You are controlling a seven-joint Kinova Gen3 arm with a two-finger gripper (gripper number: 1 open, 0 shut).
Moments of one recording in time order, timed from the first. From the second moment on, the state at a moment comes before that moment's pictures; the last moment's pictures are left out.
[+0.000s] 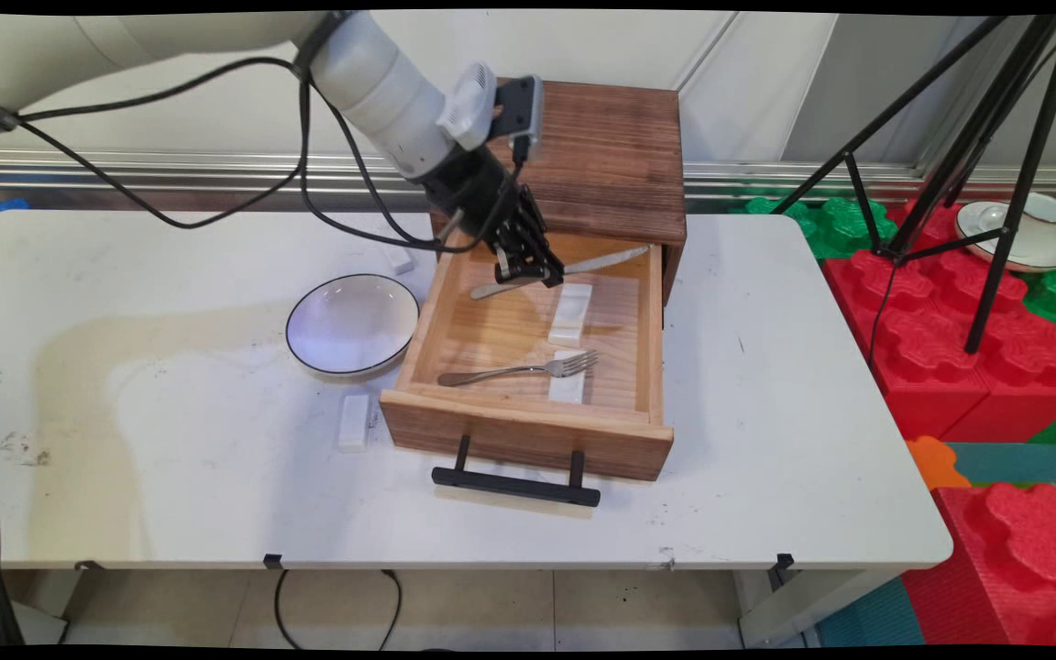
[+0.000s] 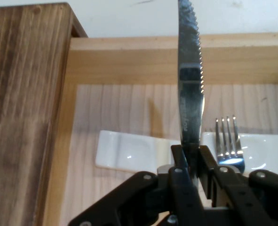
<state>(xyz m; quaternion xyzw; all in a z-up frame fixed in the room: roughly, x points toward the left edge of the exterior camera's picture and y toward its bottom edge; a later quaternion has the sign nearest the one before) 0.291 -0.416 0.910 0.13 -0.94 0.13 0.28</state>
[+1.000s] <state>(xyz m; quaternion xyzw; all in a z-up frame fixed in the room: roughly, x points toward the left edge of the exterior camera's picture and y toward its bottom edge) 0.295 -0.444 0.849 0.16 -0.95 0.12 0.24</state>
